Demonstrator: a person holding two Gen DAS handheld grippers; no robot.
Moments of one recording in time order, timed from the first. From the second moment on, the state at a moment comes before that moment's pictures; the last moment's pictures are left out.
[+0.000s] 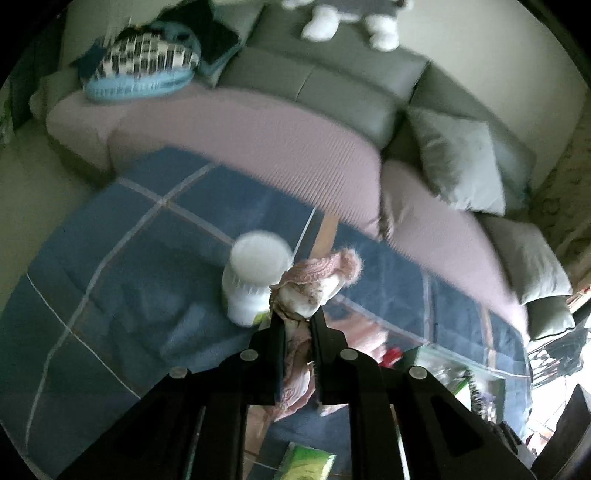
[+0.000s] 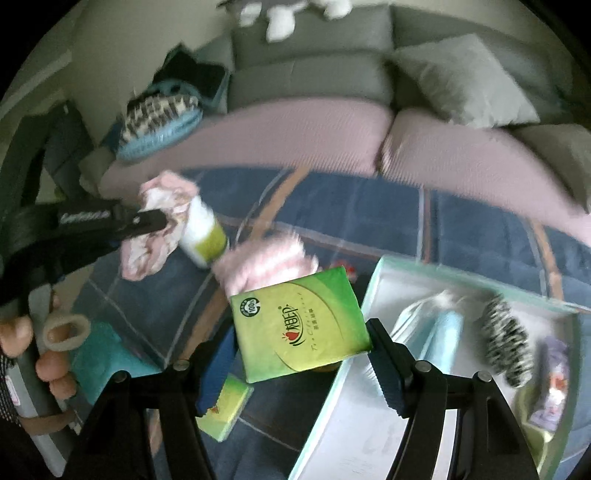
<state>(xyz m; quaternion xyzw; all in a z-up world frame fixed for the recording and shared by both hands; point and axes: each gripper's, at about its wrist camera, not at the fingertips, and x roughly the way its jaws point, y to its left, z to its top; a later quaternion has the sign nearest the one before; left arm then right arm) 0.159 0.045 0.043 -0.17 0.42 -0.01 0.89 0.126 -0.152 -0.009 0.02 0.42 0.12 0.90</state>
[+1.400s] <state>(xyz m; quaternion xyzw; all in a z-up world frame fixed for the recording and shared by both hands) 0.095 -0.154 0.064 -0.04 0.44 -0.23 0.87 0.018 -0.365 0.068 0.14 0.34 -0.15 0.92</state>
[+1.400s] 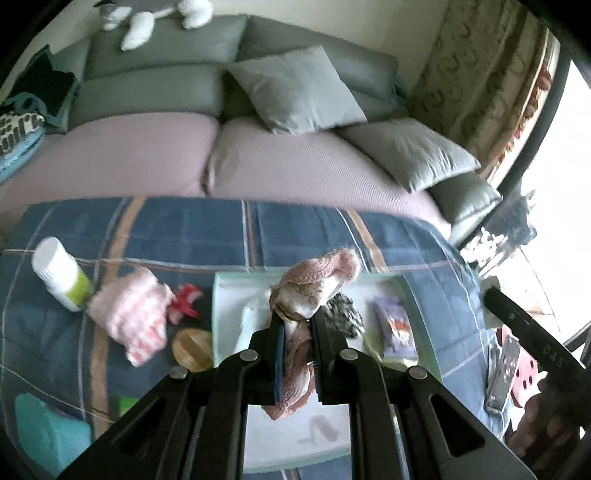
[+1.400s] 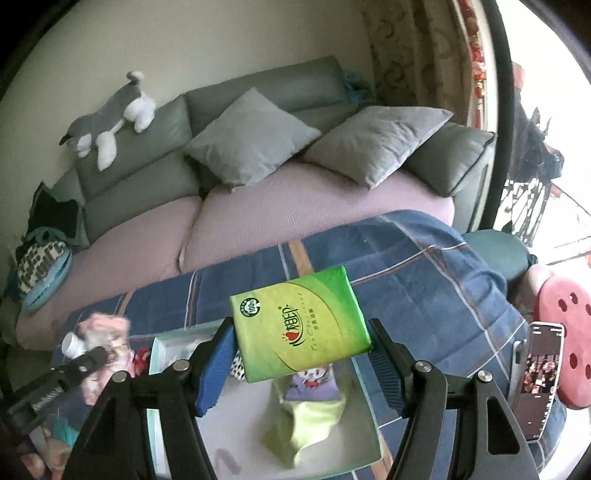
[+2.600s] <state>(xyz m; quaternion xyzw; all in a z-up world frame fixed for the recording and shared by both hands) 0.087 -0.159 -0.025 -0.03 0.56 -0.23 0.80 0.065 -0.315 -0.064 0.09 0.54 -0.10 0.83</state>
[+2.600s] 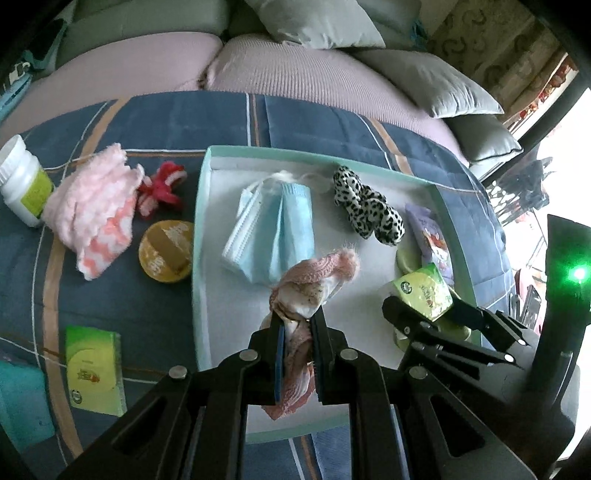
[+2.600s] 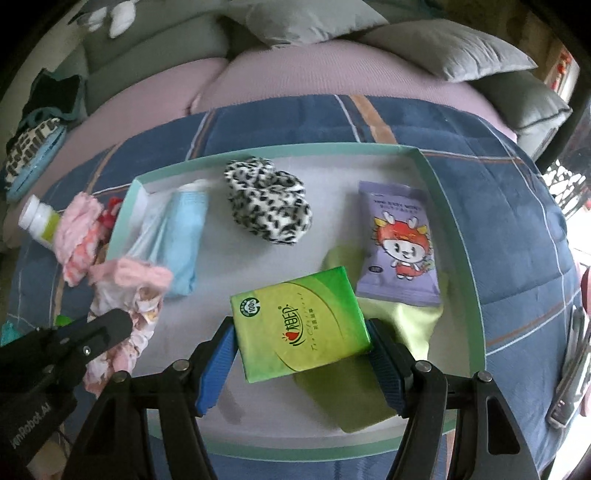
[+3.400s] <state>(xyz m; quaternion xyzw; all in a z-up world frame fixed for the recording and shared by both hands) 0.090 -0.178 -0.056 -0.01 0.59 -0.22 0.78 0.064 -0.326 -0.070 0.10 0.55 -0.11 0.82</state>
